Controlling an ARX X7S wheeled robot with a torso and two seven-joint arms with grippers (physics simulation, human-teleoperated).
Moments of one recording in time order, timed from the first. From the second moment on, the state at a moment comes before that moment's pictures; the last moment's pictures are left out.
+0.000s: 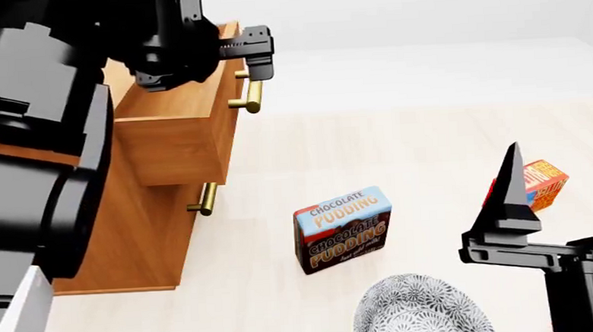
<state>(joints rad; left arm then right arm) -1.88 0.00 0.43 -1.31 -0.73 -1.15 -0.18 -0.06 0.39 0.12 -0.96 0.41 0.36 0.39</state>
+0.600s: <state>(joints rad) -1.84 0.00 0.35 -1.31 -0.66 -1.19 -0.11 -0.05 0.41 0.10 -0.97 0.41 0.39 0.42</state>
